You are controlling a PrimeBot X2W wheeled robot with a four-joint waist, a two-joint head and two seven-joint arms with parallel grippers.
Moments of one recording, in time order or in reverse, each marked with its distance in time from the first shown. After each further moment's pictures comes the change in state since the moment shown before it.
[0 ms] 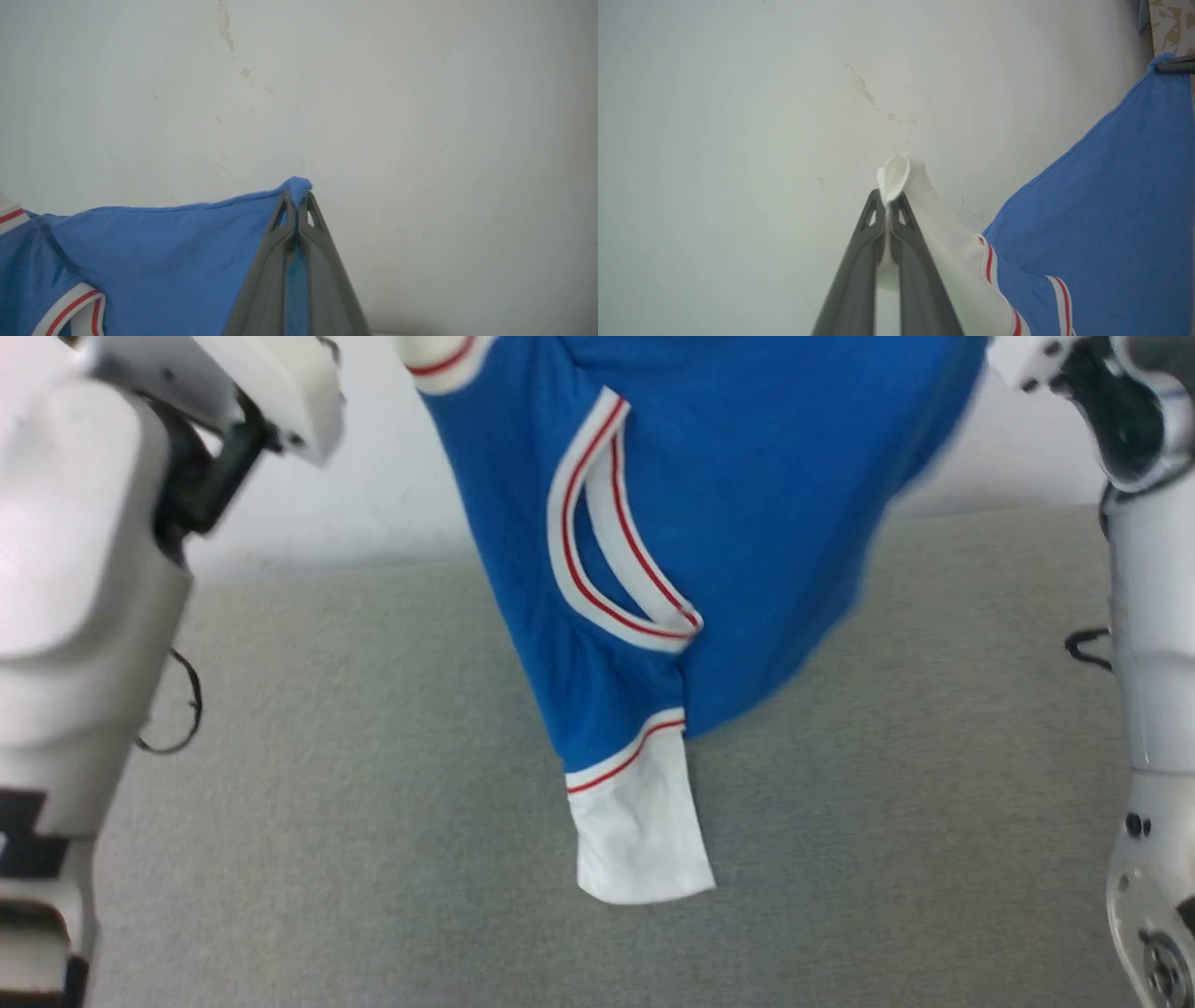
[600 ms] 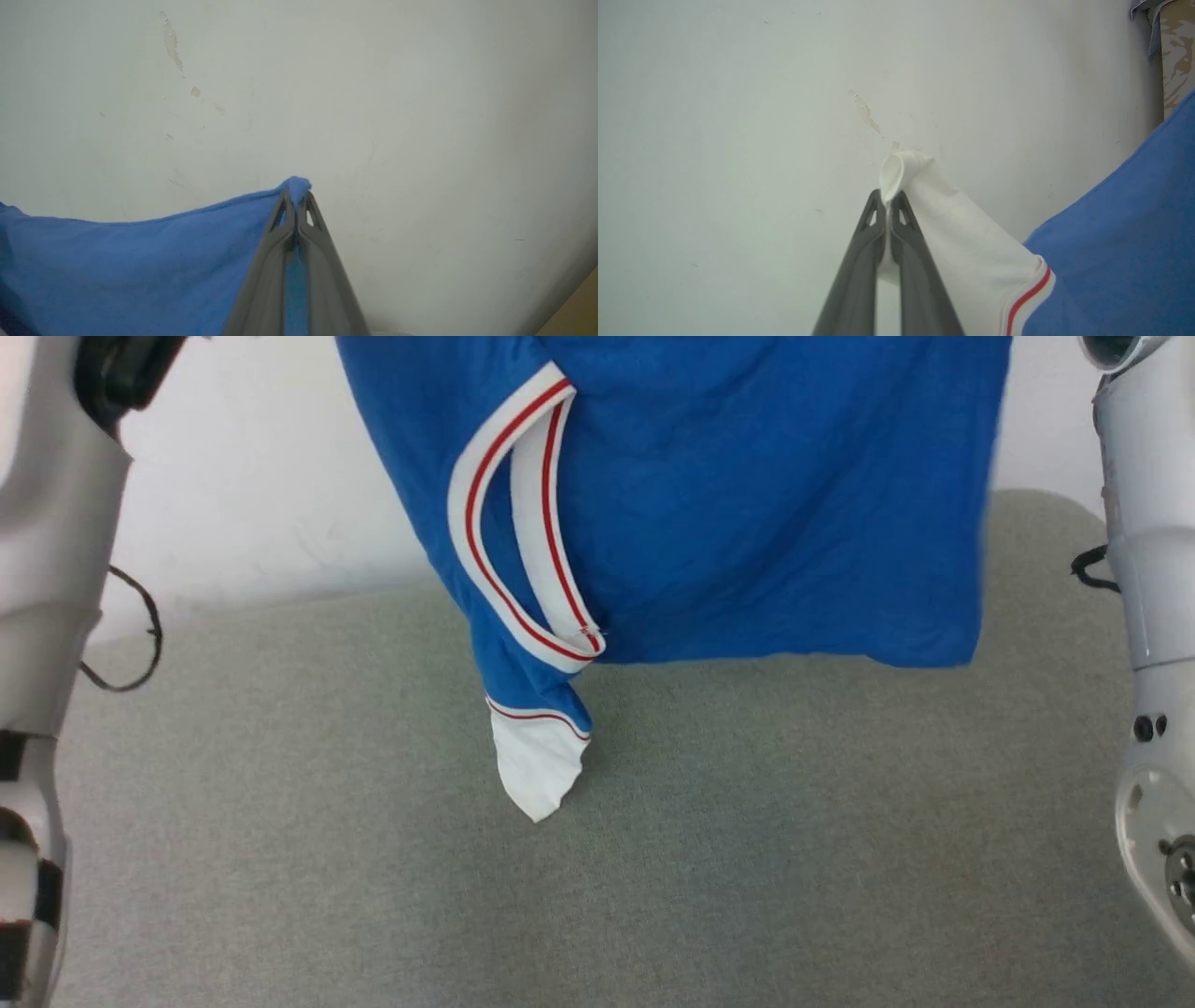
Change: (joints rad) left arm -0.233 -0.024 -0.039 0.283 -0.055 -0.002 0.038; right arm -0.273 0.057 -0.032 0.362 -0.138 0.000 -0.082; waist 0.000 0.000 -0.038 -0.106
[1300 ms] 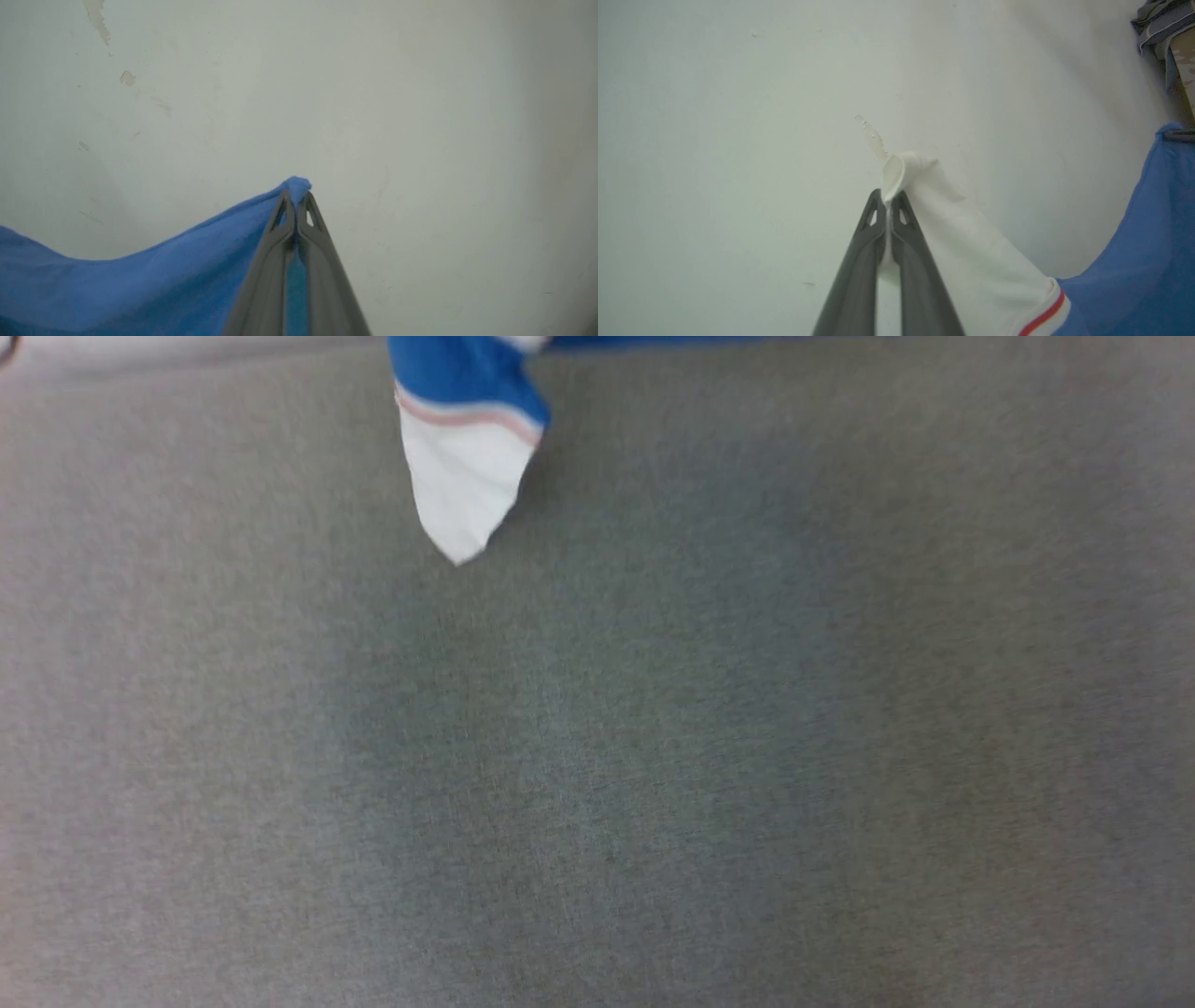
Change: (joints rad) left arm -0.399 -0.020 -0.040 0.020 0.099 0.004 -0.238; right arm -0.257 0.002 -0.150 -0.042 -0.173 0.000 -0.184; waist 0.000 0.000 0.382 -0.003
